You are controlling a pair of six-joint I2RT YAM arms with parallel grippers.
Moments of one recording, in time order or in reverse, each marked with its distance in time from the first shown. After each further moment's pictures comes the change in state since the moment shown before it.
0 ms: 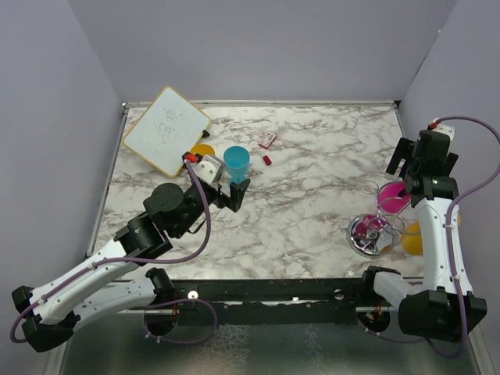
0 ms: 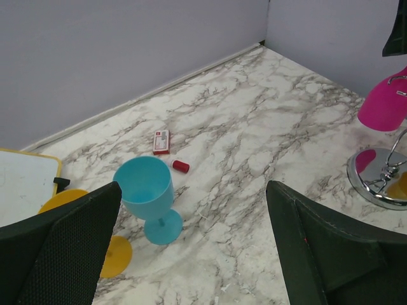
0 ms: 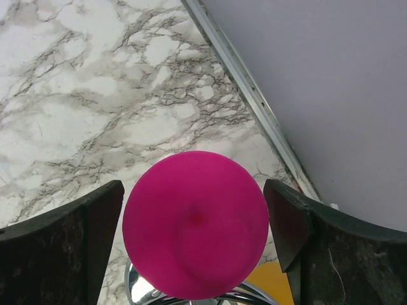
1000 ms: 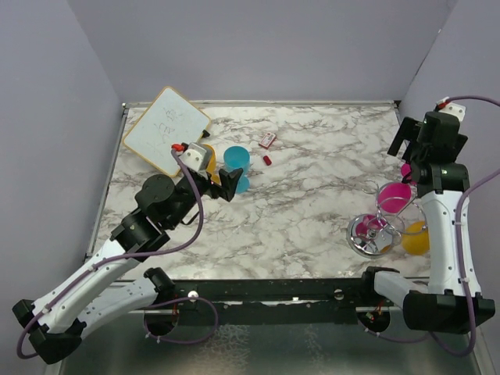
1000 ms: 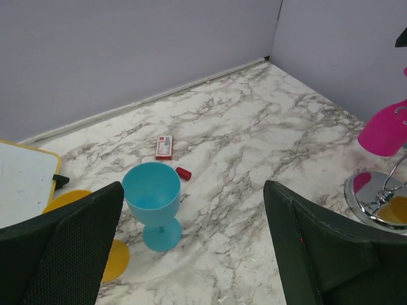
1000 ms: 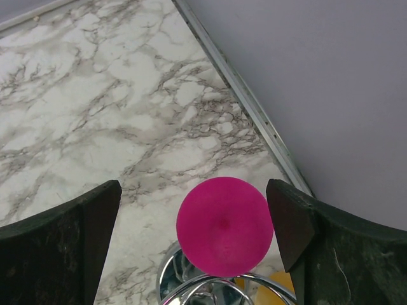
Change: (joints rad) left arm 0.171 0.003 0.012 0.018 0.130 -0.084; right arm 0.084 0.050 0.242 -0.088 0.031 0.050
